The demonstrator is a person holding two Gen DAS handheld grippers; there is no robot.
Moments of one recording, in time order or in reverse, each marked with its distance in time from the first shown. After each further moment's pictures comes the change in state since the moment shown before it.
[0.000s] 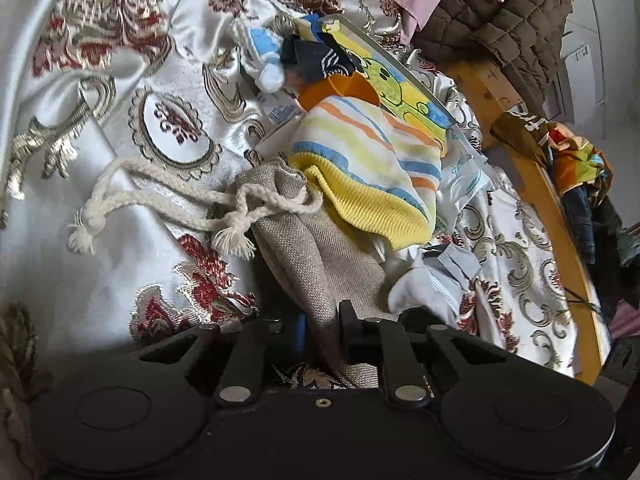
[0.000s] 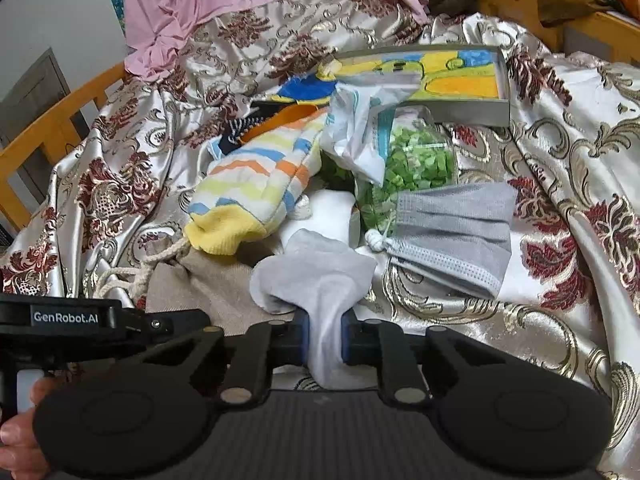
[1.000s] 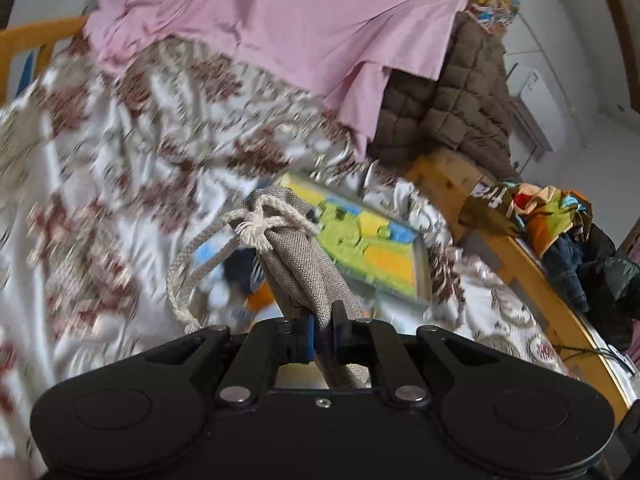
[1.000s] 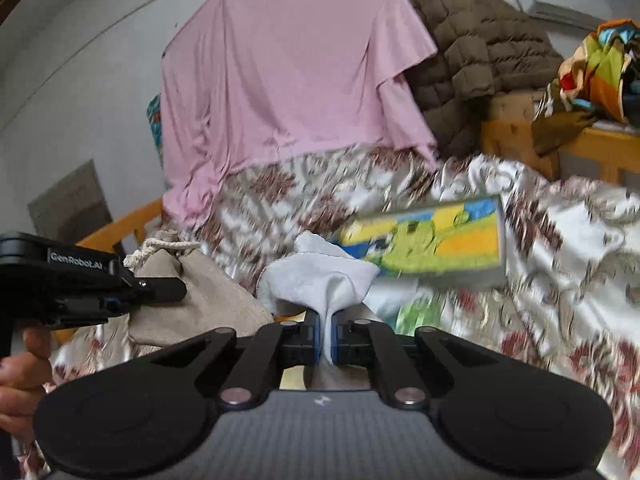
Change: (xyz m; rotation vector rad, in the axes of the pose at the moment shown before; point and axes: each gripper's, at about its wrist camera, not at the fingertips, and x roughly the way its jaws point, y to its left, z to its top) left arm -0.073 -0.102 0.076 0.252 -0.349 0.070; right arm -0.061 -0.019 0.056 0.014 -0.459 0.076
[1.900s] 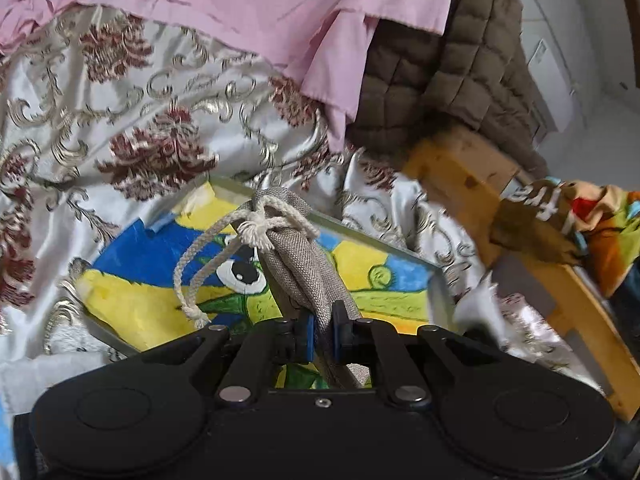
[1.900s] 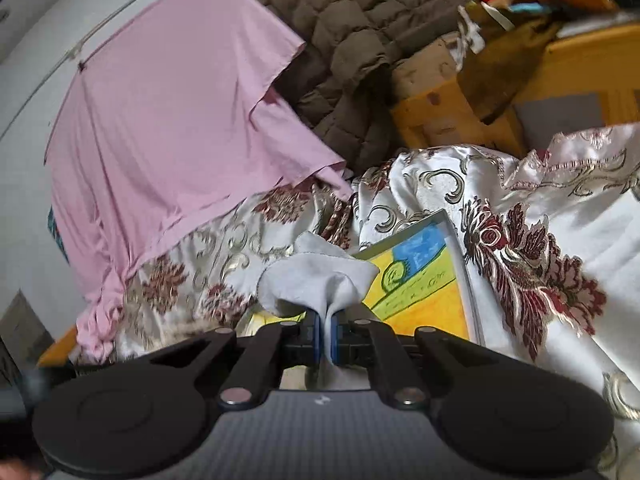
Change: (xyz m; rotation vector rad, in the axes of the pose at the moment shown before) left arm 0.301 -0.044 0.073 0.036 0.069 -0.042; right arm 0.213 -0.173 0.052 0.382 -0.091 -0.068
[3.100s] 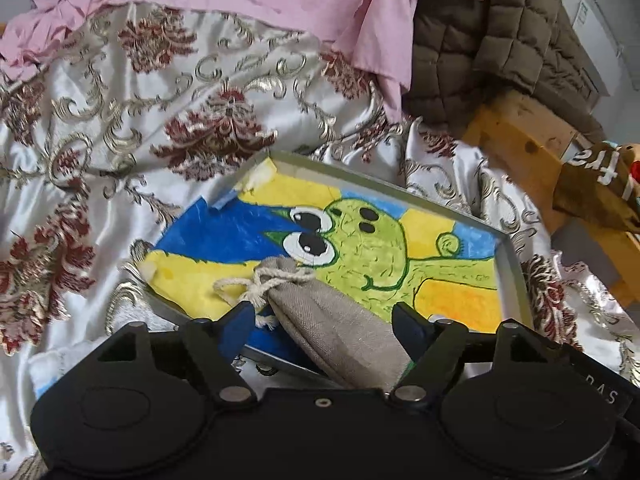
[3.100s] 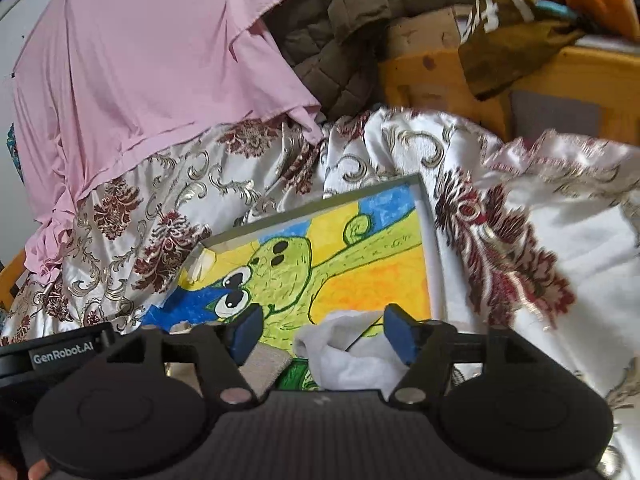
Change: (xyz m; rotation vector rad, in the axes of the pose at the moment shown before) left arm -0.010 0.005 -0.005 0.053 0.059 0.201; right arm -0.007 0.032 -0.005 -0.181 0.172 -0.189
